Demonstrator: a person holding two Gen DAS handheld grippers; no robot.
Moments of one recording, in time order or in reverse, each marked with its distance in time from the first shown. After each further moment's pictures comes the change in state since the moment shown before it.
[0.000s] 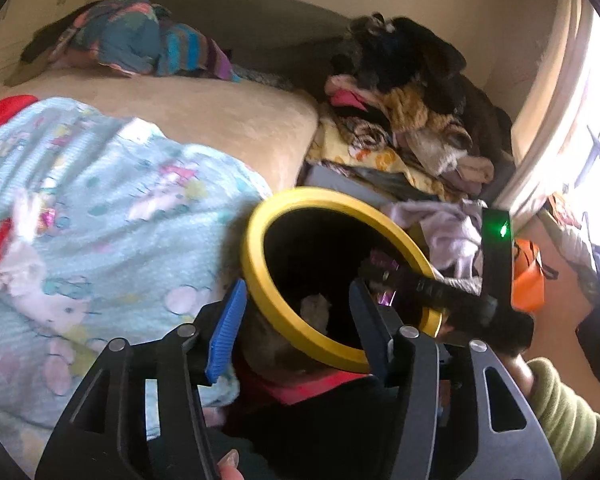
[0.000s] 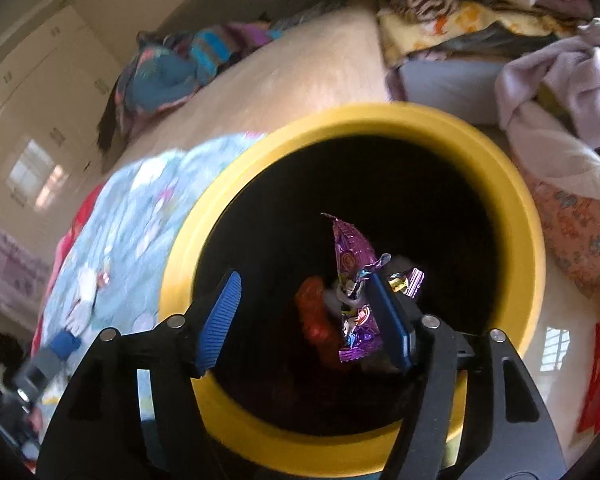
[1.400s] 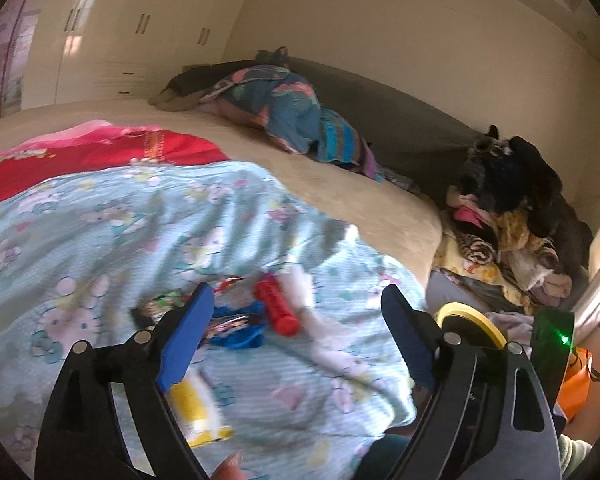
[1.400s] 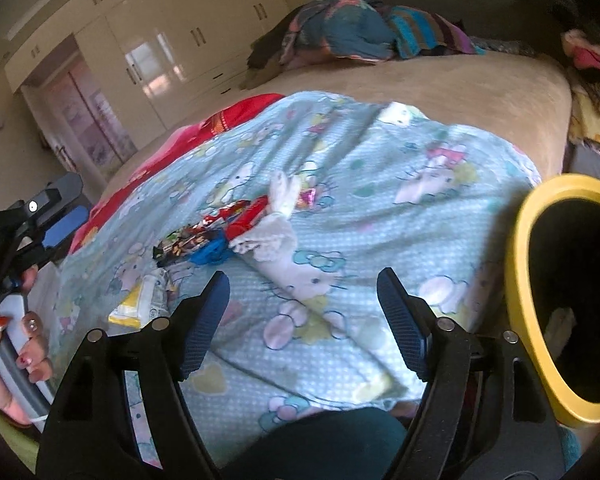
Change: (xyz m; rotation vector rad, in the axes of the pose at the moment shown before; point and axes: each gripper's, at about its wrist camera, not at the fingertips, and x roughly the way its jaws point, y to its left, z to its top) left arm -0.194 0.166 0.007 -0.238 -0.296 0.364; right arm -0.003 0.236 -0.078 -0.495 0.060 0.287
